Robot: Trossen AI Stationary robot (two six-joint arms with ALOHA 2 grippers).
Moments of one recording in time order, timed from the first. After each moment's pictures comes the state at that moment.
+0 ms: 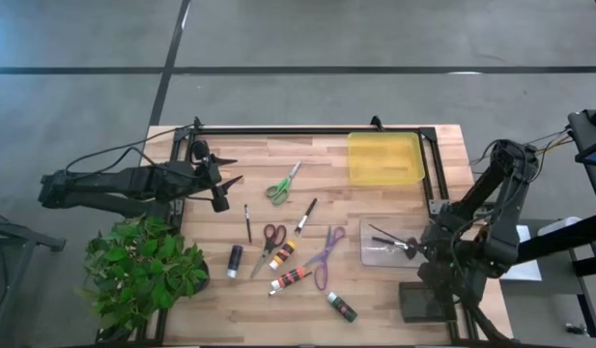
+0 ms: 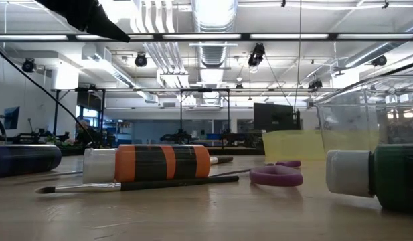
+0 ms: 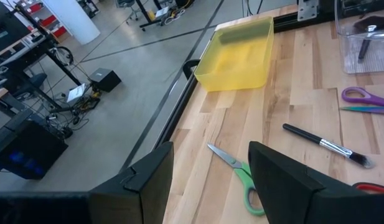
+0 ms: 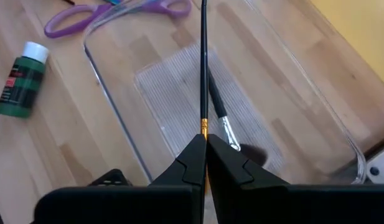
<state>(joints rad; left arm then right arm) 0.00 0.74 0.71 -0.40 -0.50 0.24 1.13 1.18 1.00 -1.41 0.54 1.75</state>
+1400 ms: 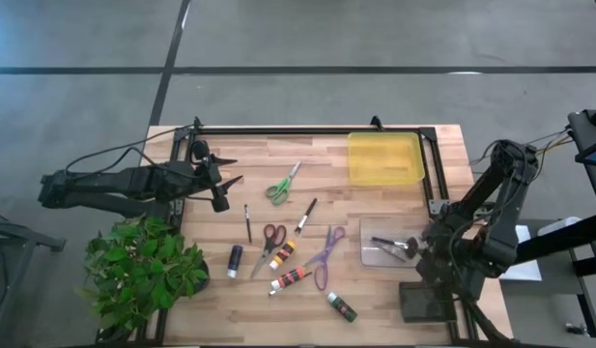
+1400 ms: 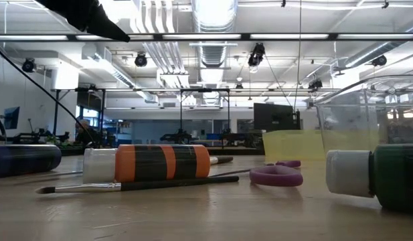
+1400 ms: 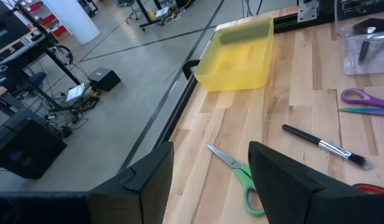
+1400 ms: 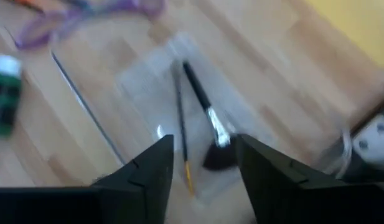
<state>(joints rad) 0.00 0.74 0.71 -0.40 -0.50 0.23 1.12 1.19 0.99 -1.45 0.52 1.87</state>
